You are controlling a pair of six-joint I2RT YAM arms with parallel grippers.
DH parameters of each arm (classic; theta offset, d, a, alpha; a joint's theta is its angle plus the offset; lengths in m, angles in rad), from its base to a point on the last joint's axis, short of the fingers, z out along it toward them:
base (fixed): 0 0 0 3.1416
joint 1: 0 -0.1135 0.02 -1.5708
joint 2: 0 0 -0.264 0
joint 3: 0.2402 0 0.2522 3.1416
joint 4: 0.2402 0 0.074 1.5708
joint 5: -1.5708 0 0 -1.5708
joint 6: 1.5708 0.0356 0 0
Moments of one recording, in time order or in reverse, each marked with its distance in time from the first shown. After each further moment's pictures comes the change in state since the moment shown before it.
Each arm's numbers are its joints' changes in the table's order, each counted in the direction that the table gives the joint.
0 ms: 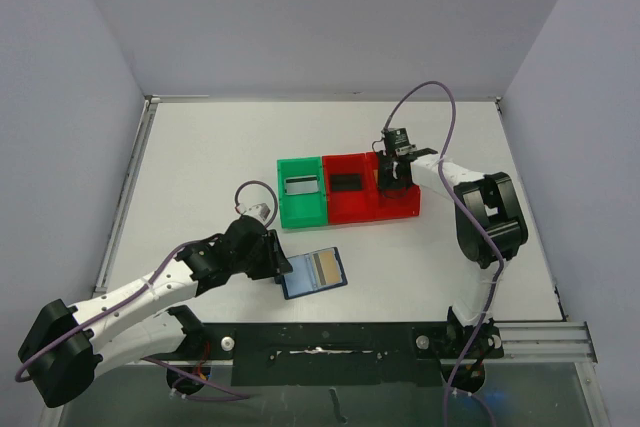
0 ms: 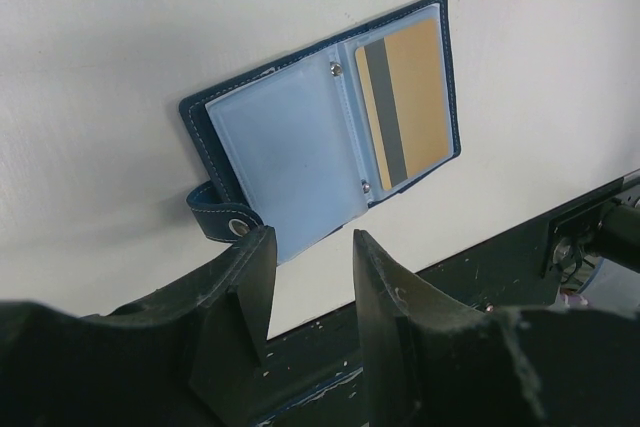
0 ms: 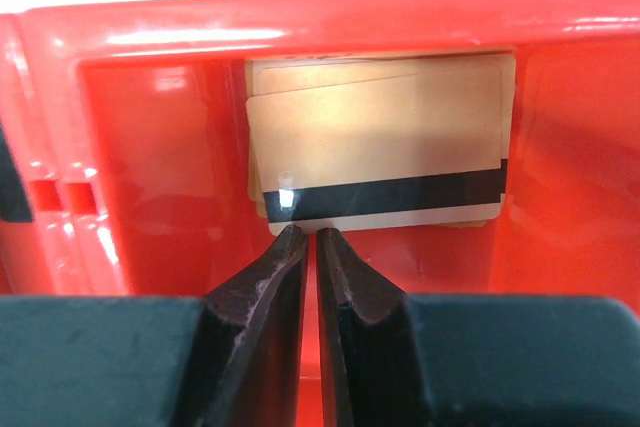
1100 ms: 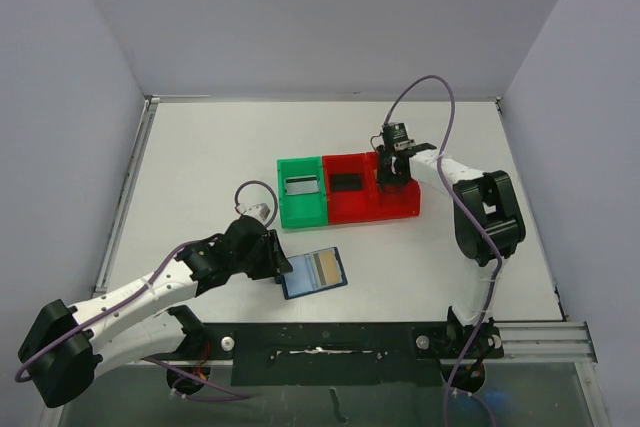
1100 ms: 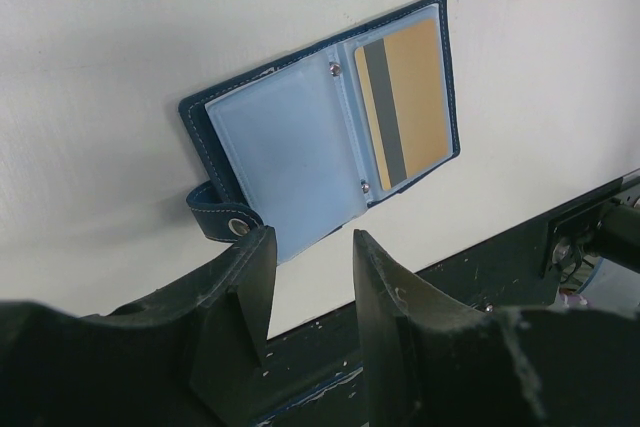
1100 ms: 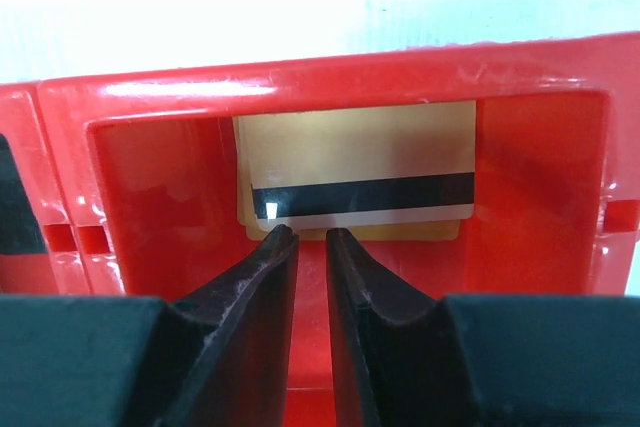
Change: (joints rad) left arm 0.000 0.003 0.000 0.000 0.000 0.000; right arm -0.005 -0.031 0.063 0.030 -0.065 -0.001
